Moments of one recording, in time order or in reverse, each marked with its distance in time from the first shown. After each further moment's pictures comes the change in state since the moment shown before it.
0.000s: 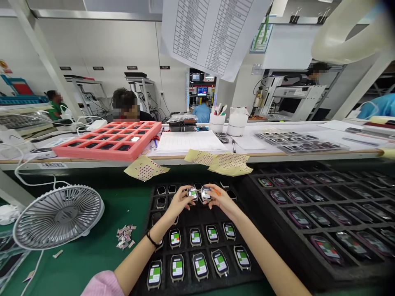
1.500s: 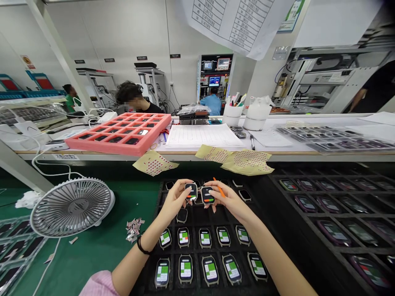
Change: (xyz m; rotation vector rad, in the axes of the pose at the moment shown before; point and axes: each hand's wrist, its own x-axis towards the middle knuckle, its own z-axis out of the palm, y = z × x) left_hand -0.034 0.052 -0.020 0.049 0.111 0.110; right_hand -0.012 -0.034 0.041 -0.052 -0.237 -0.043
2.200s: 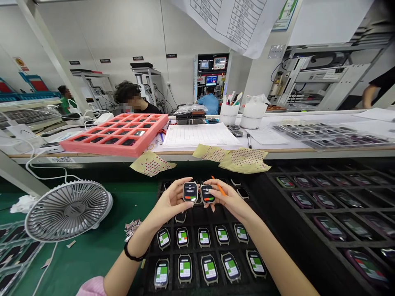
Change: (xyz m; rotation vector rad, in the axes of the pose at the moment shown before) left_hand -0.017 0.028 -0.013 -0.140 -0.275 -0.002; right_hand -0.004 -0.003 -0.001 0.079 -0.013 -0.044
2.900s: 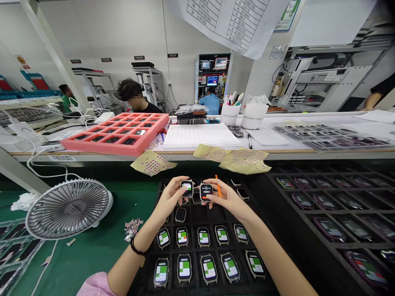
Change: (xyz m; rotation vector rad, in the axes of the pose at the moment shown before) left_hand 0.018 -0.027 -0.007 0.115 0.243 0.064; right_hand 0.001 0.006 -0.003 -0.104 -0.022 -0.040
